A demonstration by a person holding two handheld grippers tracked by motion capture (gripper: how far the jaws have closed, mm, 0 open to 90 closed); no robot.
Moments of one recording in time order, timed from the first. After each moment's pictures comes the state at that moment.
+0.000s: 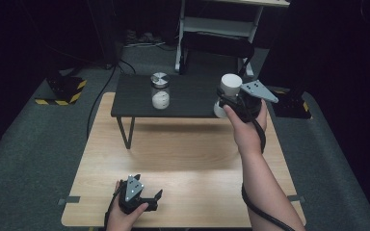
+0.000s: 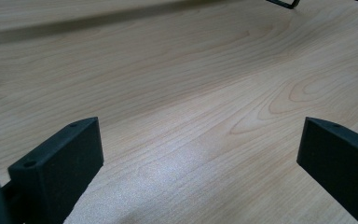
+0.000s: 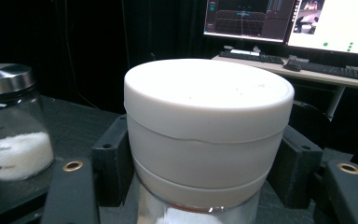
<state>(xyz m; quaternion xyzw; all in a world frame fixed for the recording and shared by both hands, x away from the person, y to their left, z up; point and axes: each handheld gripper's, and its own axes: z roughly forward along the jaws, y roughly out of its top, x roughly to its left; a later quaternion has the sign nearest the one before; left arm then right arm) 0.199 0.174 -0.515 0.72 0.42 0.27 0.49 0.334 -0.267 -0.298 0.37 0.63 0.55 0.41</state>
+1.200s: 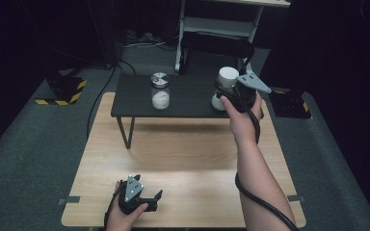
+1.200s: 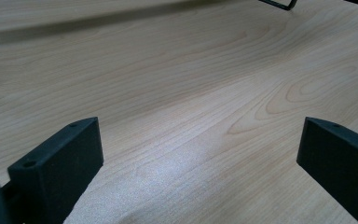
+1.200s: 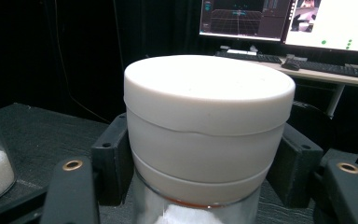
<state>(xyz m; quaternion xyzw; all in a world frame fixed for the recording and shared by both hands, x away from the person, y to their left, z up) 0.199 0.176 -0.515 0.72 0.41 0.26 0.49 0.371 -0.263 -0.306 0.38 0.62 0.55 0.41</state>
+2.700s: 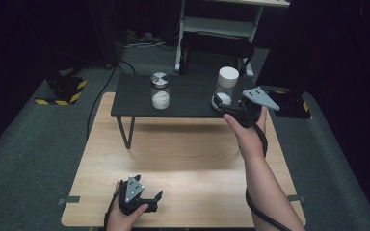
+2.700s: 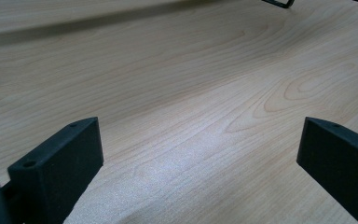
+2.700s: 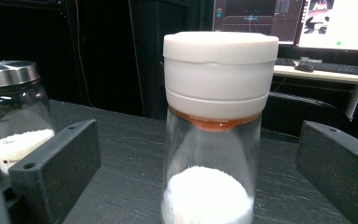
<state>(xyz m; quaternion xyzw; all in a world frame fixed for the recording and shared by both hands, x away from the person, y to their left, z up) 0.197 0.175 -0.516 0.72 0.41 0.27 0.49 0.337 -0.284 -0.329 0.36 0.62 0.58 0.39</state>
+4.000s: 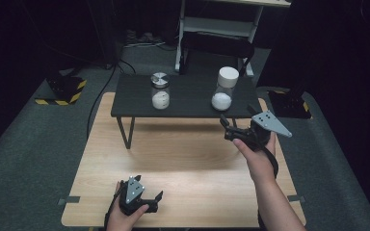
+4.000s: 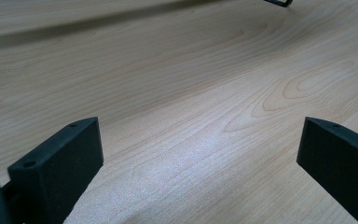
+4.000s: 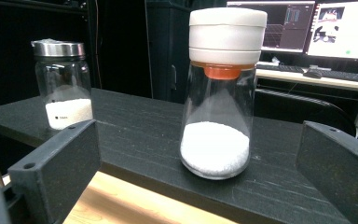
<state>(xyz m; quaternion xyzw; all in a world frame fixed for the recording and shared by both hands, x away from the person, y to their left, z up) 0.196 0.173 -0.515 0.73 0.40 0.27 0.49 0.287 -0.314 -0.360 0.33 0.62 0.60 0.39</state>
